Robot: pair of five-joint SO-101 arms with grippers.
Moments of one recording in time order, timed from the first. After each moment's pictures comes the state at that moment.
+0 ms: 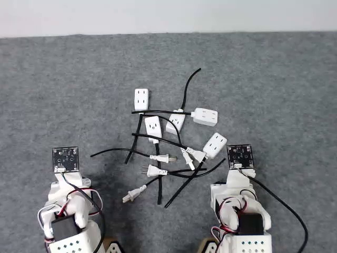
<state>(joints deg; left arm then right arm) -22.7 -103.1 97.1 72.2 -7.6 -3.4 -103.1 95.5 74.4 0.8</state>
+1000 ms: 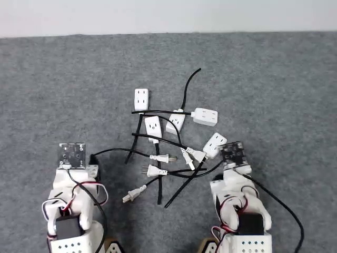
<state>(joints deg) -14.0 -103.2 95.8 59.9 -4.4 -2.8 -103.1 95.5 65.7 16.9</state>
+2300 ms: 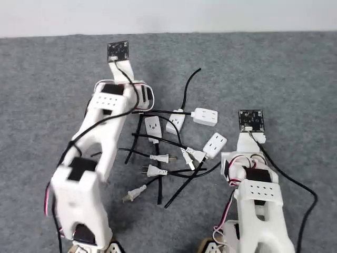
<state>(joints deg) 6.9 27.2 -4.5 51.4 21.7 4.0 -42.4 71.7 37.0 4.7</state>
